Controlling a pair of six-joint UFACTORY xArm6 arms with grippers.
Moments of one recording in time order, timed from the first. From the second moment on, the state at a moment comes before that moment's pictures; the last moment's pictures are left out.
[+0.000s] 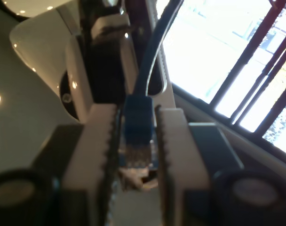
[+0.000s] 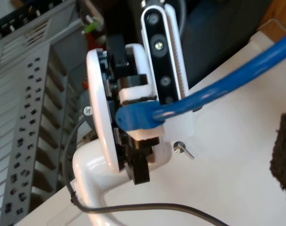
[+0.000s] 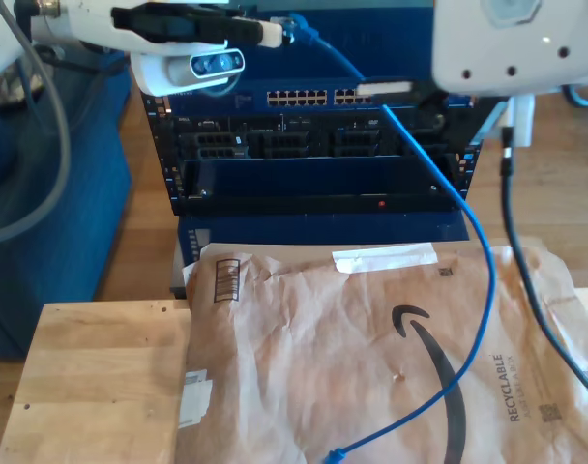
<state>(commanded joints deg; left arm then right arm) 9.8 11.0 -87.4 -86.6 128.1 -103.5 25.3 -43.6 -52.3 41.9 37.3 73.4</state>
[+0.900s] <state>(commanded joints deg) 9.7 11.2 -86.9 -88.7 131.5 -110.0 36.6 -45.4 -43.2 33.8 17.4 72.7</state>
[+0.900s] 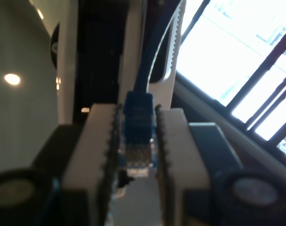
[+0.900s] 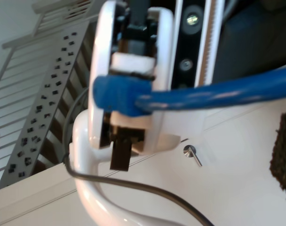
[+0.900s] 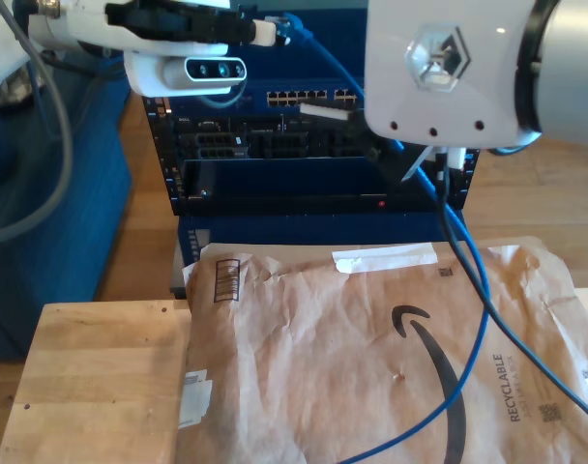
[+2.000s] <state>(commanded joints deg) 9.8 12.4 -87.3 -89.2 132.6 -111.4 36.8 -45.1 -42.1 34.1 13.6 73.9</state>
